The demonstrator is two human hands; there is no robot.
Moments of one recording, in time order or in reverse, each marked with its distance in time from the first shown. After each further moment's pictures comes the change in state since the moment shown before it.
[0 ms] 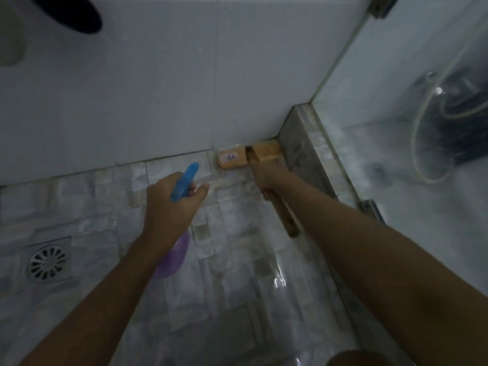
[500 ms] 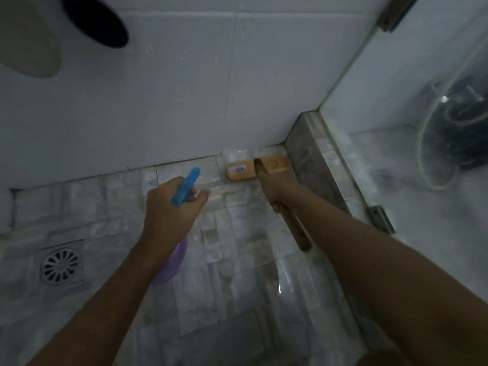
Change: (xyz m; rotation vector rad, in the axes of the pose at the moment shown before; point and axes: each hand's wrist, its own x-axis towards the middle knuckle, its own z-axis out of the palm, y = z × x) left_hand 0.004 -0.002 -0.025 0.021 -0.006 0.014; right_hand -0.009 0.005 0.005 0.081 0.008 -0.051
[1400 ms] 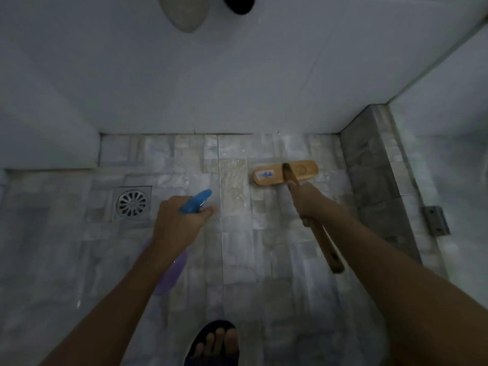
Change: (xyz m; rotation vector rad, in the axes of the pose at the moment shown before) left_hand -0.098 -0.068 -0.084 0.074 -0.023 -0.399; right_hand -0.052 -0.011 0.085 0.078 0.004 0.058
